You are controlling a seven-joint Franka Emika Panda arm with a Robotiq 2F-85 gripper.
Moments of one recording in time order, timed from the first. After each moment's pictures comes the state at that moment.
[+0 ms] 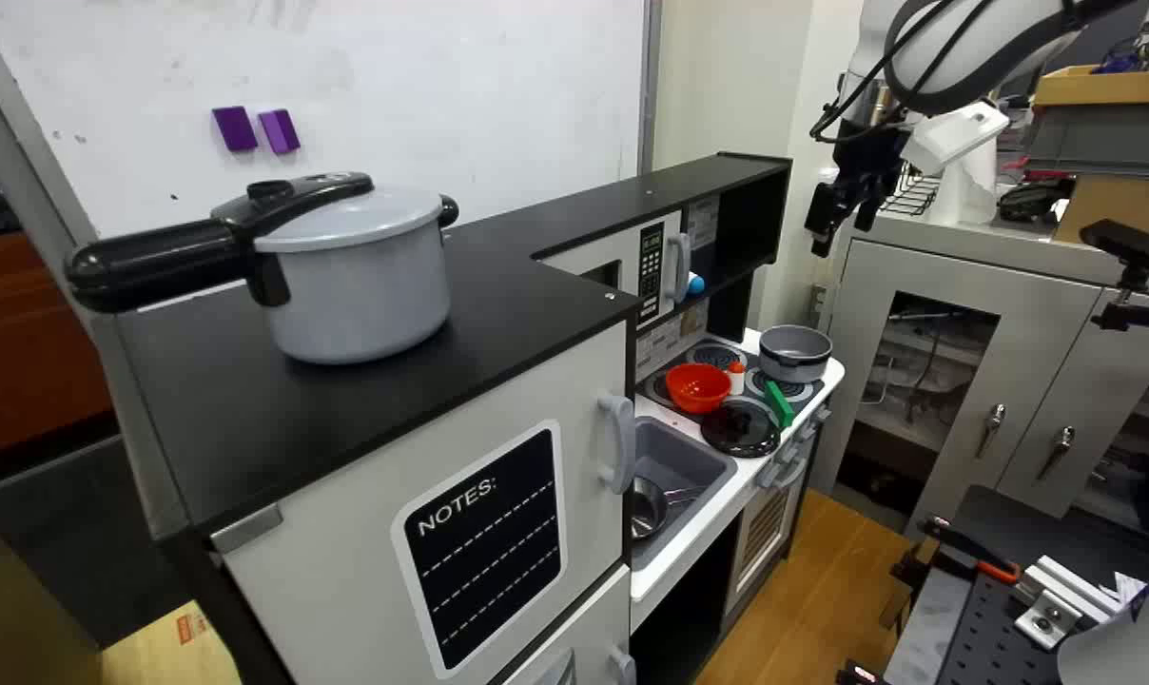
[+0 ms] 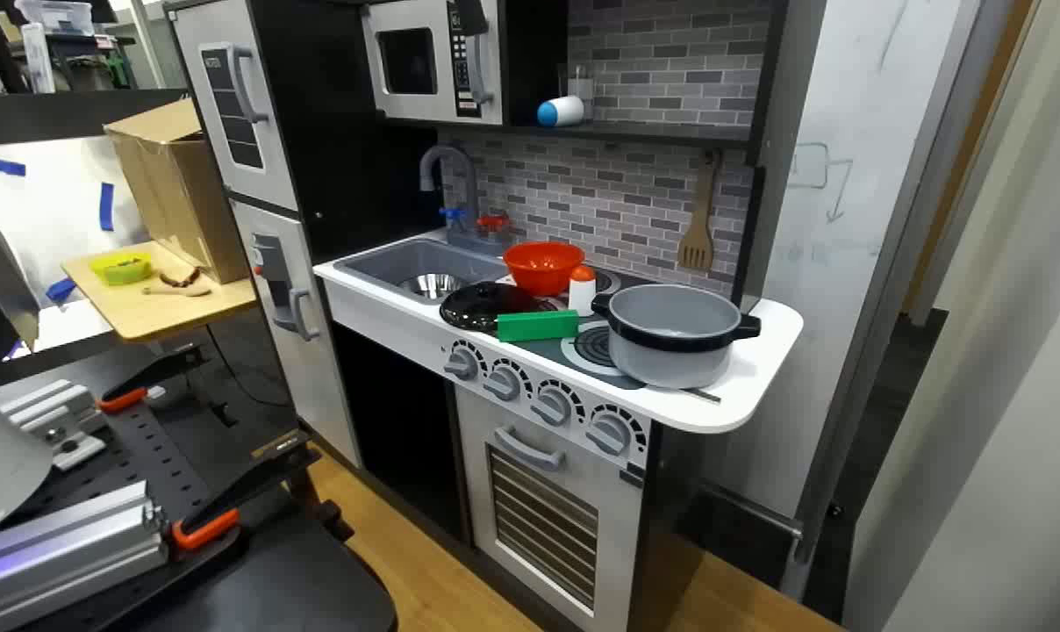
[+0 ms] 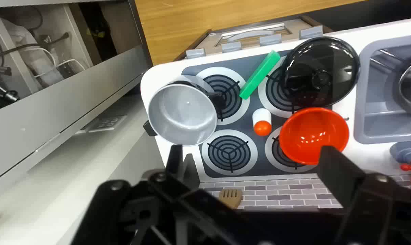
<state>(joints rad) -0.21 -0.41 -0.14 -2.48 -0.28 2.24 -0.03</state>
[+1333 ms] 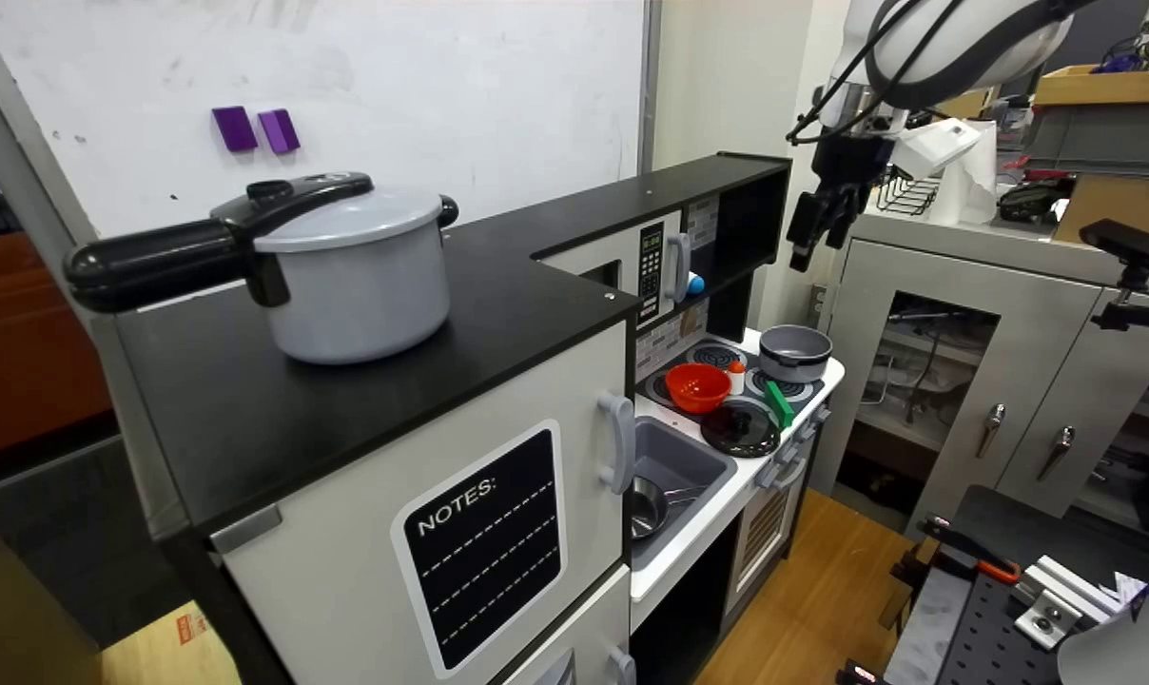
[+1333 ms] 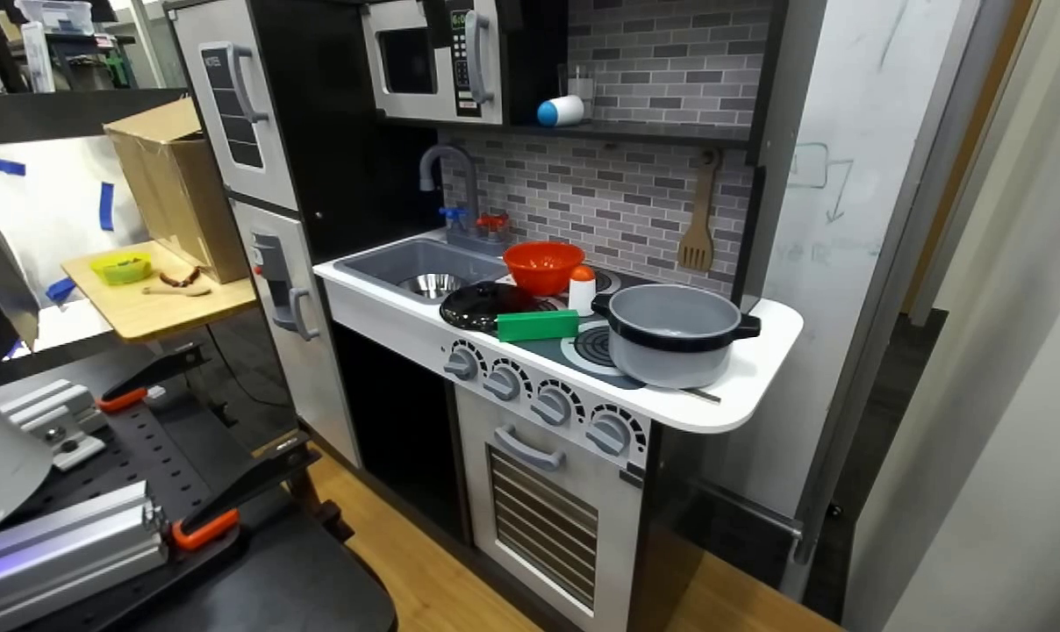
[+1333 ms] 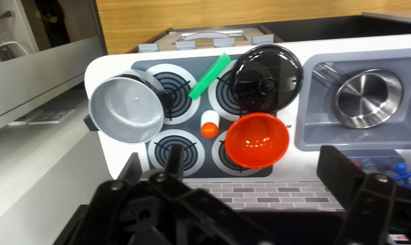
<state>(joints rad) -0.13 -0.40 -0.16 -2.48 -0.14 2.24 -0.18</state>
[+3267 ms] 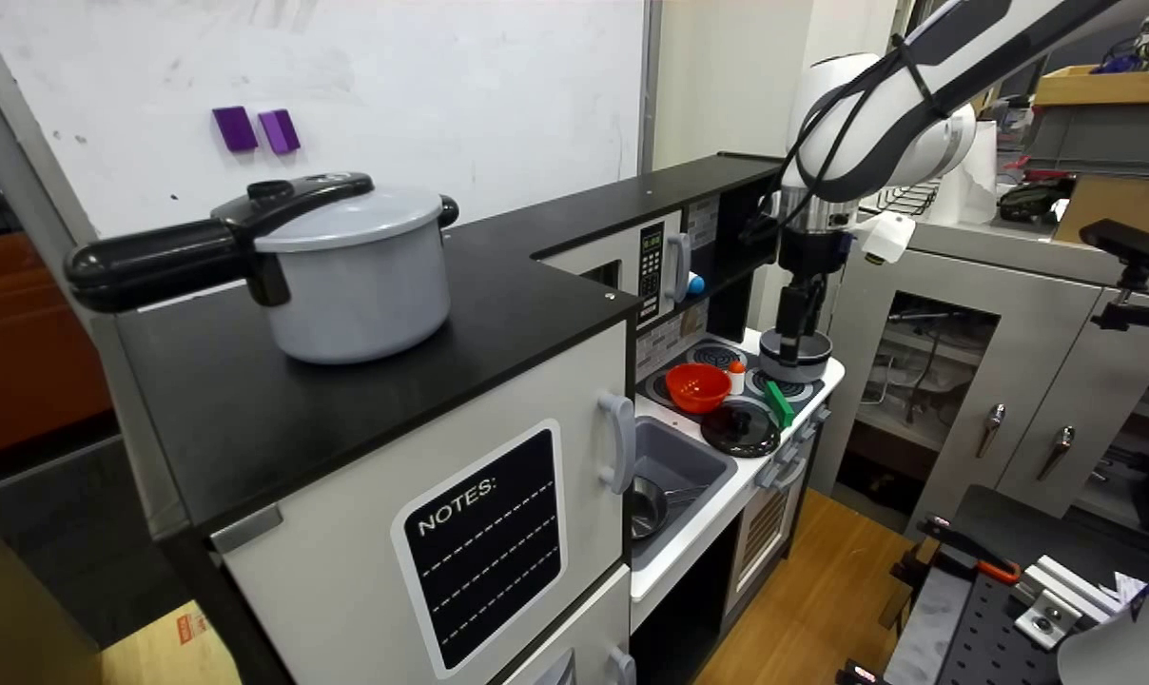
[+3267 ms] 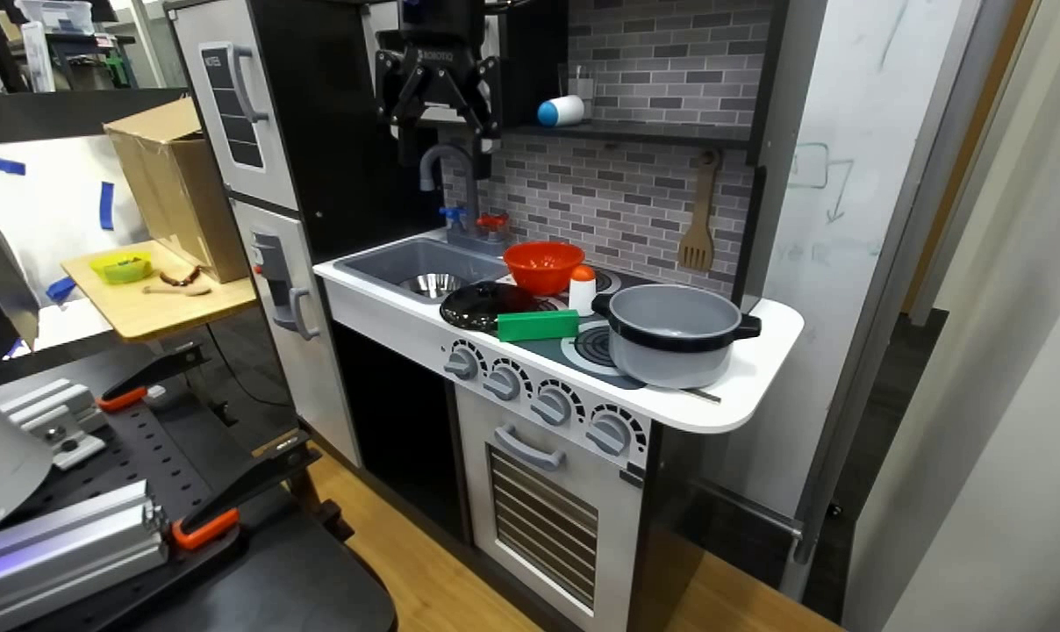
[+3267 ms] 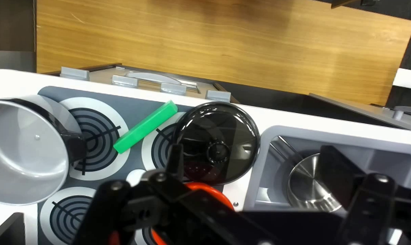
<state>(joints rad) -0.06 -0.16 -0.19 -2.51 -0.01 2.27 -0.45</state>
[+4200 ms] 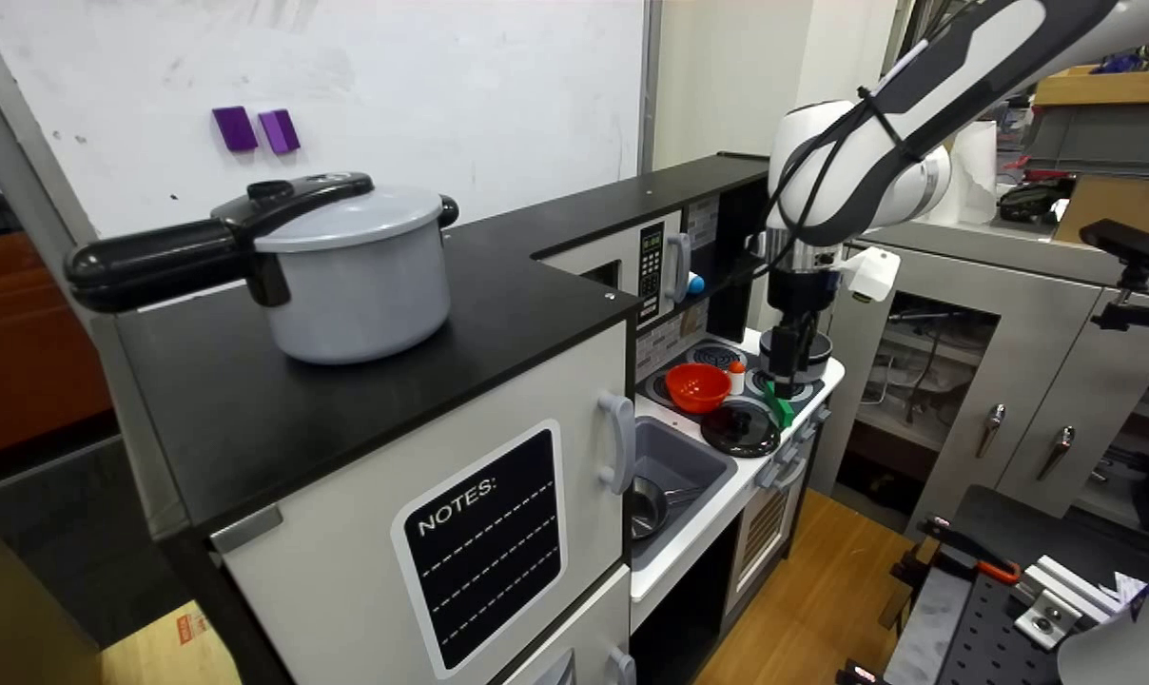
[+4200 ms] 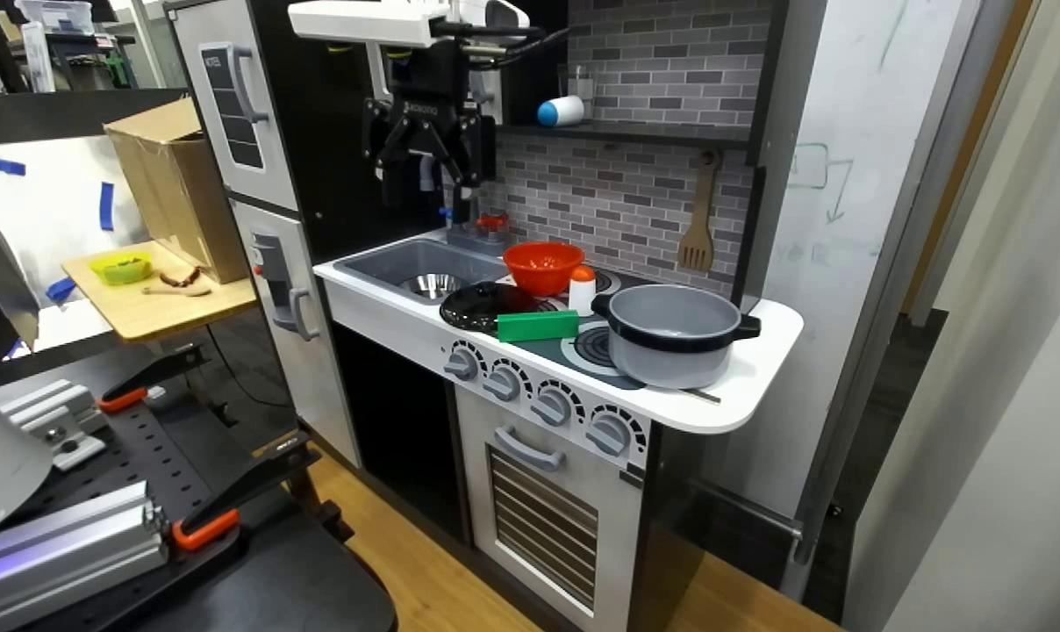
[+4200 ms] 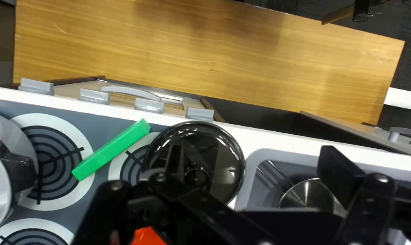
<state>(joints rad) -0.05 -0.08 -0.15 -2.54 0.02 2.32 -0.45</state>
